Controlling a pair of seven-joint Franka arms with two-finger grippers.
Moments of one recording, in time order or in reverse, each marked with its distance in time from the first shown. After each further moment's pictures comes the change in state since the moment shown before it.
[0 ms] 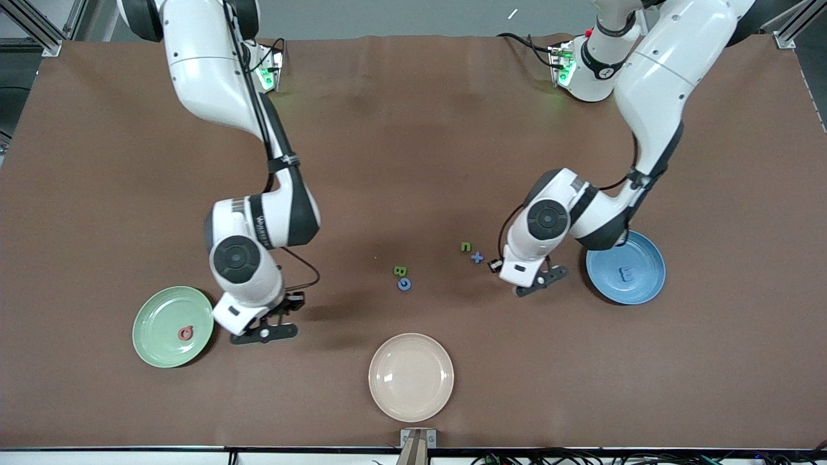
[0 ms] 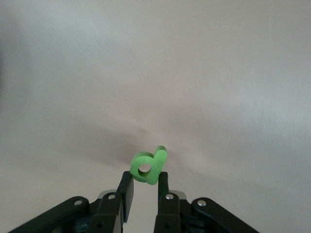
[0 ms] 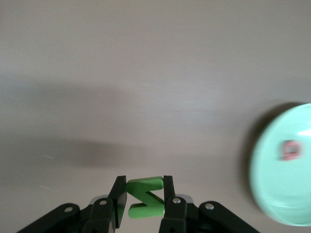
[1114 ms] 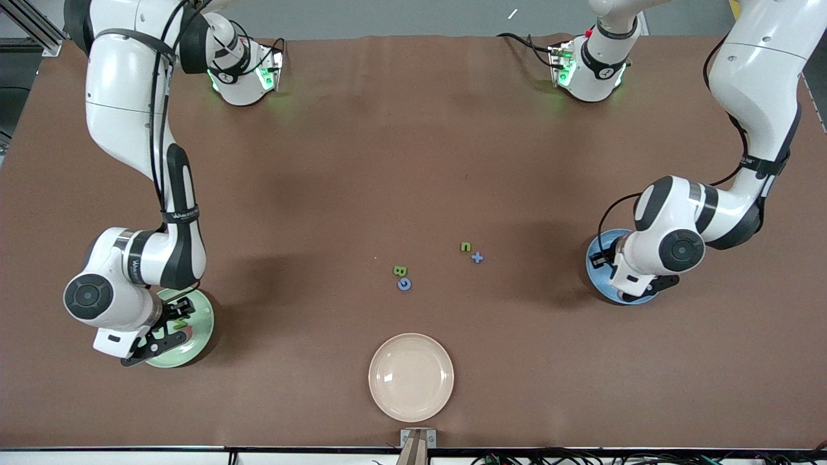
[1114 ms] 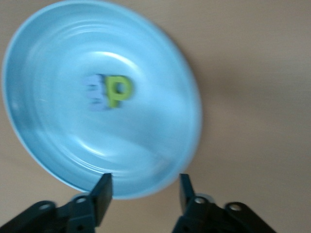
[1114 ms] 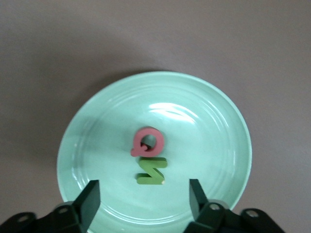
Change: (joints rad) left arm 0.338 -0.070 -0.094 -0.069 -0.005 -0.235 0.288; right arm -0.309 0.052 0.044 -0.078 0.003 0.127 -0.532
